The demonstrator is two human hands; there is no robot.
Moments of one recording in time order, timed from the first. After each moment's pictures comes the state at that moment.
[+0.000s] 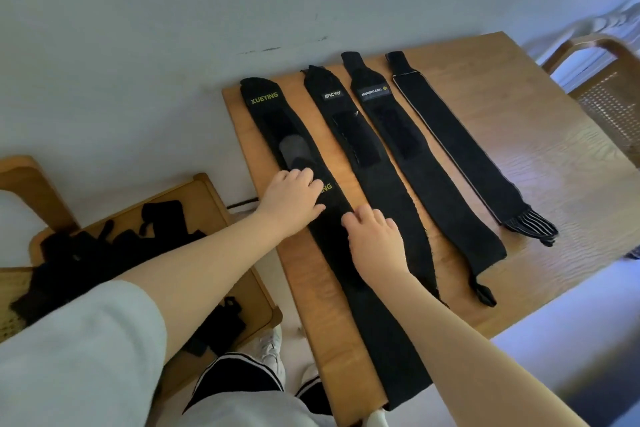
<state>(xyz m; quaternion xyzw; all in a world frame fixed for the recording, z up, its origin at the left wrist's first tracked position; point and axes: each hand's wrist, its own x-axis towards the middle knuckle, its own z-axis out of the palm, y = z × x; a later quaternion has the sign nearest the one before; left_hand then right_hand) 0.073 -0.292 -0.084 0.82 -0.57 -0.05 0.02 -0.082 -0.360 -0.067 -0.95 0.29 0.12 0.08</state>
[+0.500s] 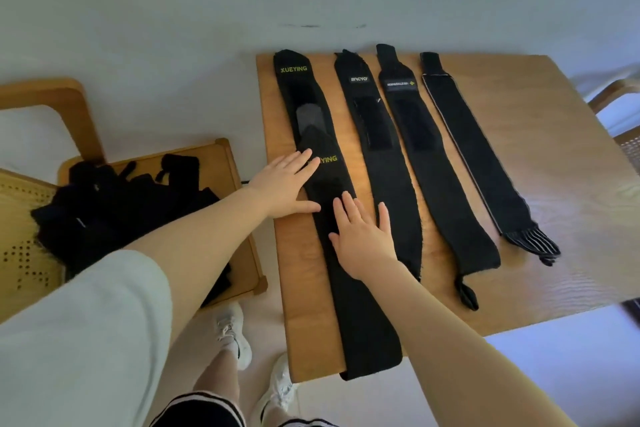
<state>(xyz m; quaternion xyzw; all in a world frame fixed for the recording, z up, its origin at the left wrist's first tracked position) 0.046 -0.256 -0.100 0.85 -0.49 -0.18 0.00 -0.113 -0.355 -0.082 -0.96 0.18 0.21 0.05</state>
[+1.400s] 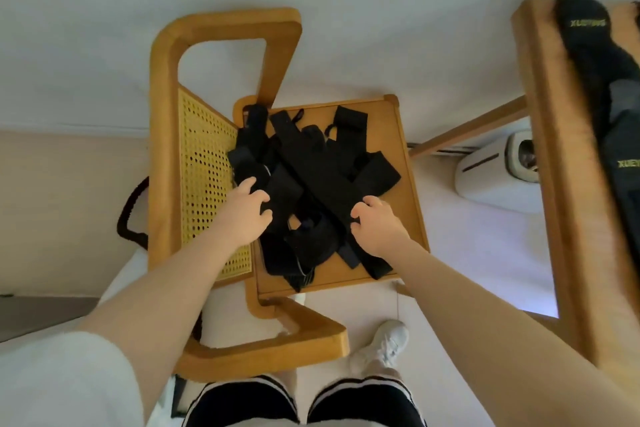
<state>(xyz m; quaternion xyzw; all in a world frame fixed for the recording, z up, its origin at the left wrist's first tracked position) 0.163 0.144 -0.215 0.93 -0.13 -0.34 0.12 0.076 -0.077 -0.216 -0.91 0.14 0.33 0.20</state>
